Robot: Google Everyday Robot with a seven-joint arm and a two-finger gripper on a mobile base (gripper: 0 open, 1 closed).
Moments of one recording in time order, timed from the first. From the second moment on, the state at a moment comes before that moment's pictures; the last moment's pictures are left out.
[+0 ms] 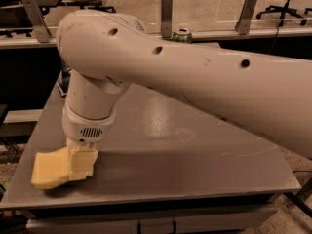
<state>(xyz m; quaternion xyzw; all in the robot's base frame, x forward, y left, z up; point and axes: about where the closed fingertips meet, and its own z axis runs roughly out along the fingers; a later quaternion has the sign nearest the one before) 0.391 0.161 0.846 -0.80 0.57 0.16 0.14</state>
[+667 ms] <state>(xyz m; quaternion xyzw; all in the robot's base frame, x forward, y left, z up) 0.432 0.144 0.930 -0.80 0.55 0.17 0.14</state>
